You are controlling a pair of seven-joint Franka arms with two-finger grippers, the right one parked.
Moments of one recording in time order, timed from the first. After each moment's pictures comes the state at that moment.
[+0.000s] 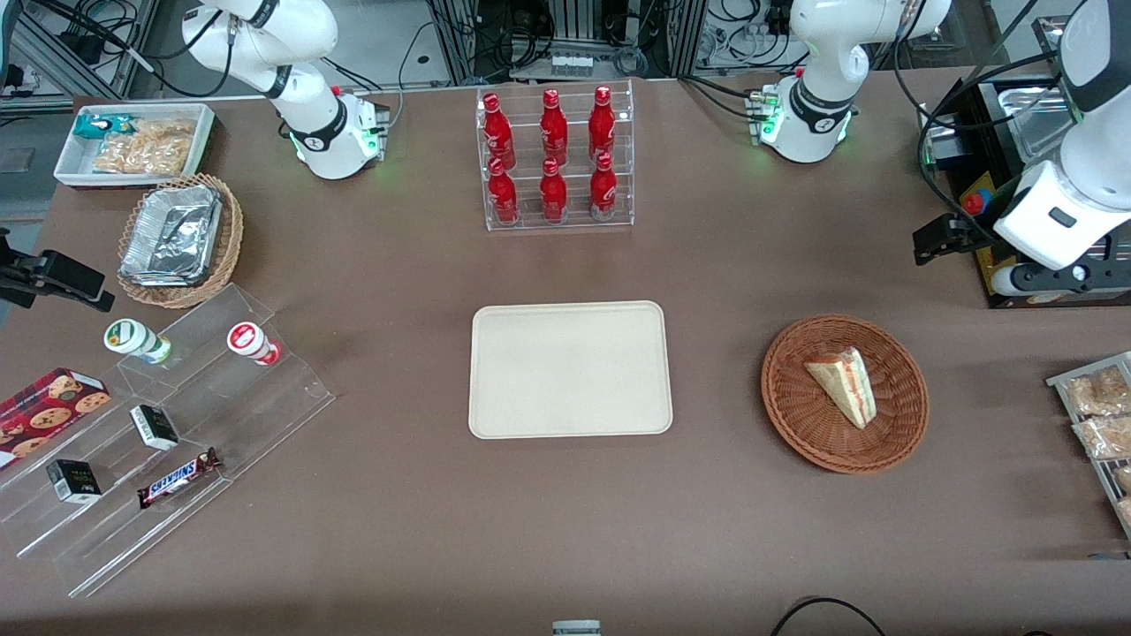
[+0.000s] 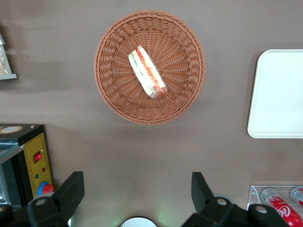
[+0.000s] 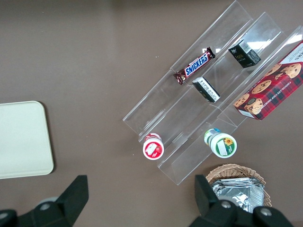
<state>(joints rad) 0.04 0.00 -0.12 -1.64 0.00 1.52 -0.10</state>
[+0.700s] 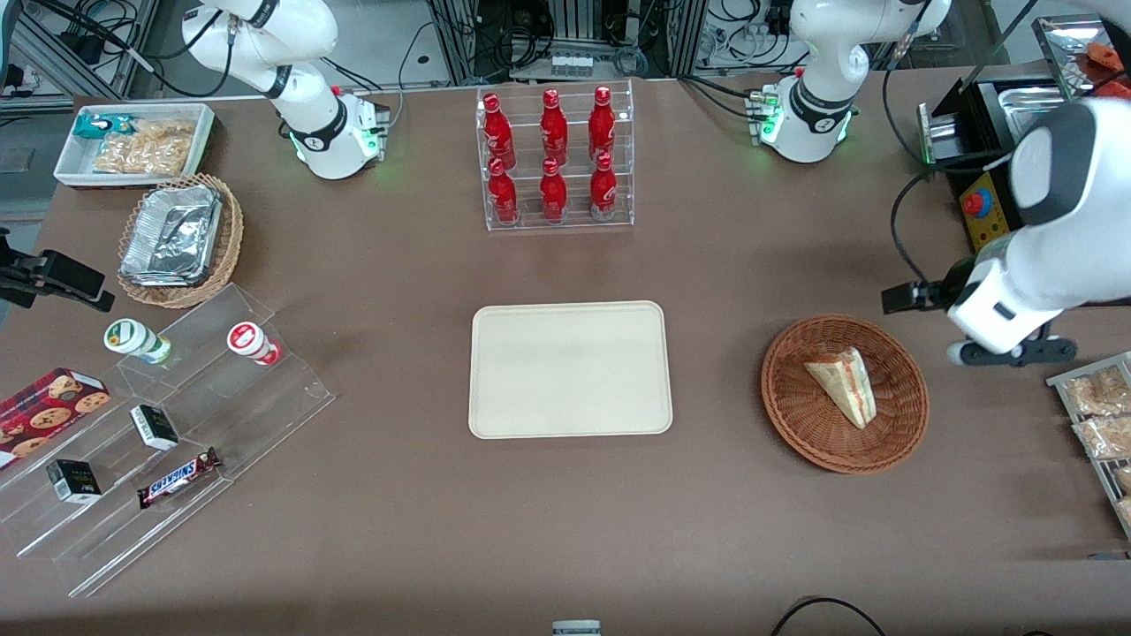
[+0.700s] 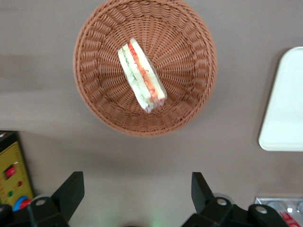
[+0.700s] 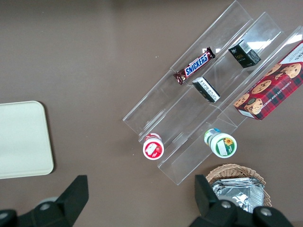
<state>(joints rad) 0.04 0.20 -0.11 -1.69 0.00 1.66 -0.12</state>
